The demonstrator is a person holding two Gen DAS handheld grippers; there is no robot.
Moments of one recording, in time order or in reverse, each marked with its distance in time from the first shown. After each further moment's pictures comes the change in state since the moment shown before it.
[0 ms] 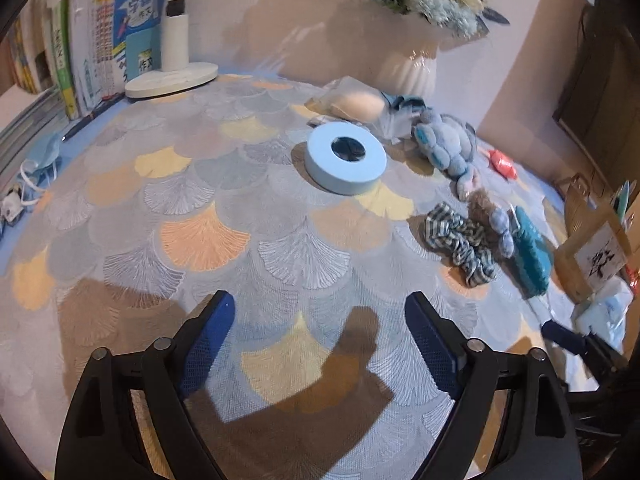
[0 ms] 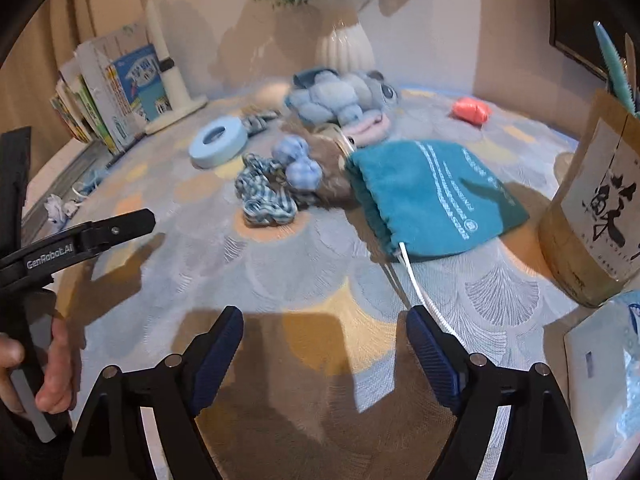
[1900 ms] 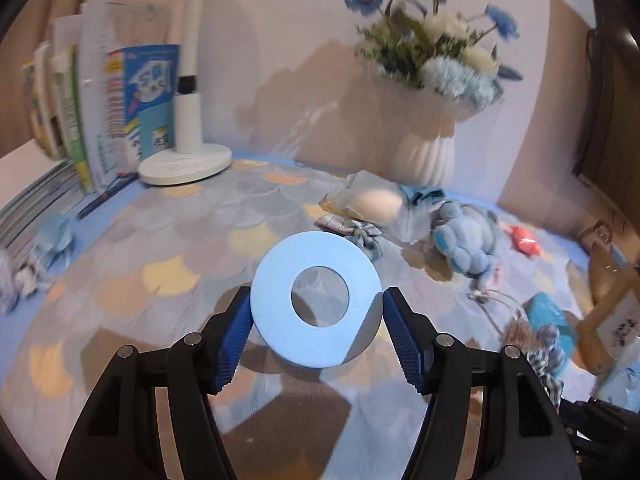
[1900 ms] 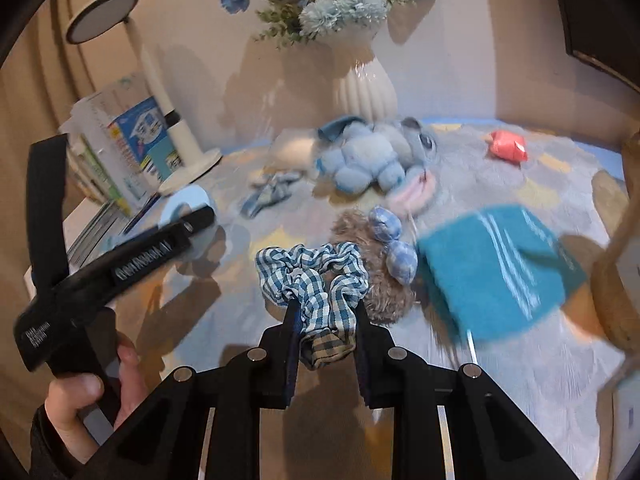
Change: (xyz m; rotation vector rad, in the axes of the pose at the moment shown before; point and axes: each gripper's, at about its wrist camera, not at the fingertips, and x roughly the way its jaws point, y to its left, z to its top) left arm -0.009 -0.006 0.039 -0.015 -0.275 0.087; right arm 0.002 0.019 0.042 0.106 -0.105 0.105
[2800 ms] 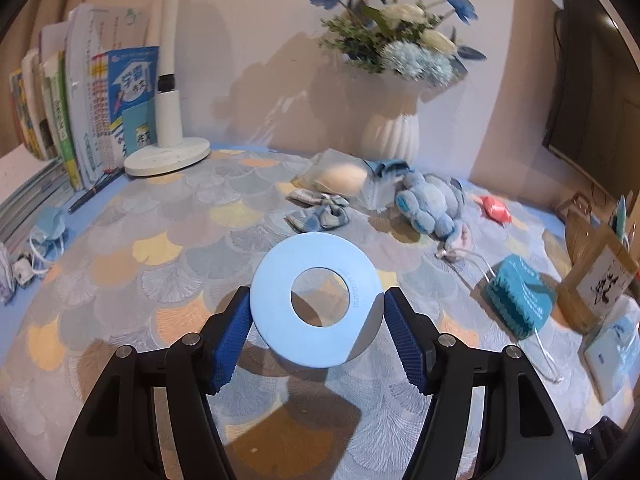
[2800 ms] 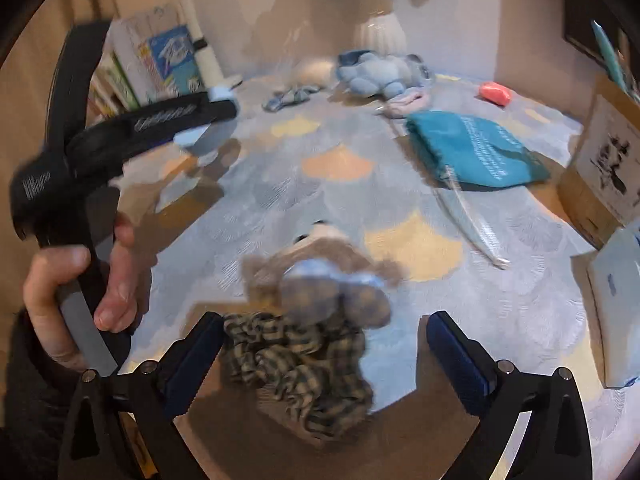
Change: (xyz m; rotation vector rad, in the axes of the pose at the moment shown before) left arm -0.014 -0.016 -0.020 0.078 0.038 -0.056; right arm -0.027 0.022 -0.072 -0.139 0.165 -0.069
